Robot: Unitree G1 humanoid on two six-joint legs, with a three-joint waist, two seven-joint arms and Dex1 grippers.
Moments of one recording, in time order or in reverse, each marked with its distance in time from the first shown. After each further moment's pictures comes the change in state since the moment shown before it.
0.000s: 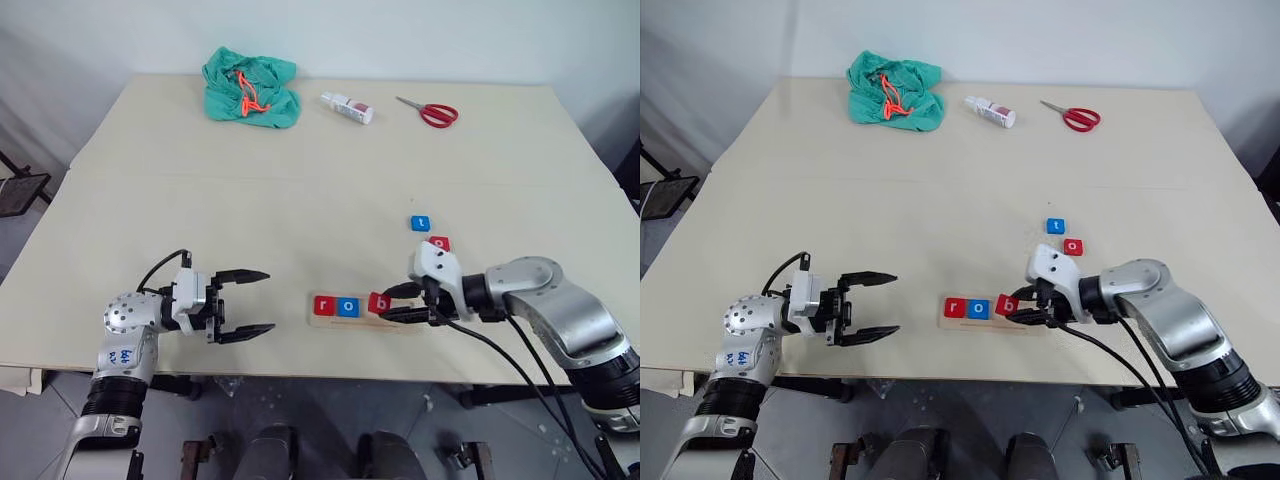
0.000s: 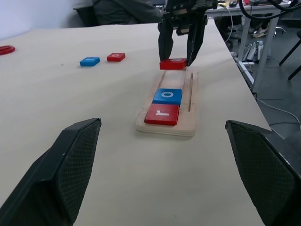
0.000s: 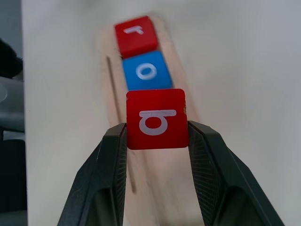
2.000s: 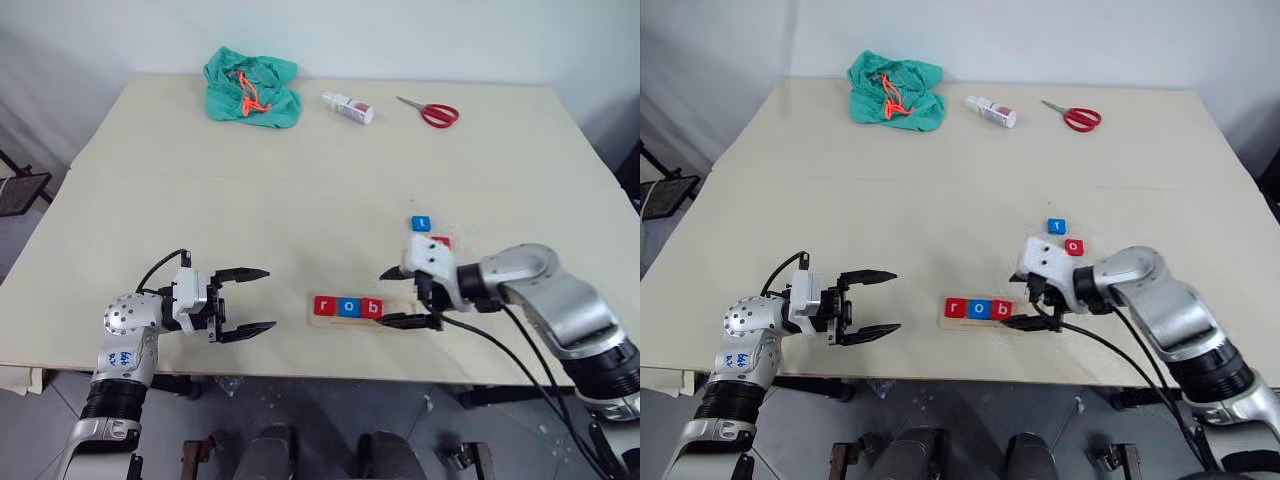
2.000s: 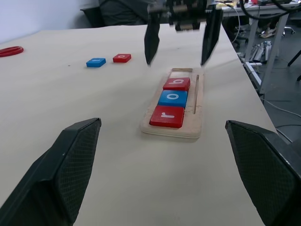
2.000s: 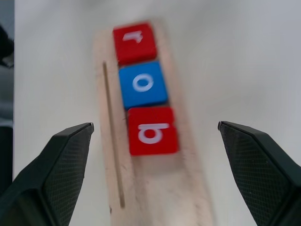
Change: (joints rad) left arm 0.011 -0.001 -0.001 -0.030 0.001 0.008 0.035; right arm -0.025 -0.014 -0.057 -0.020 -0.046 0.042 0.011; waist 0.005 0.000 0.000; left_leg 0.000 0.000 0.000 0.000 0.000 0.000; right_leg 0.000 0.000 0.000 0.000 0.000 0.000
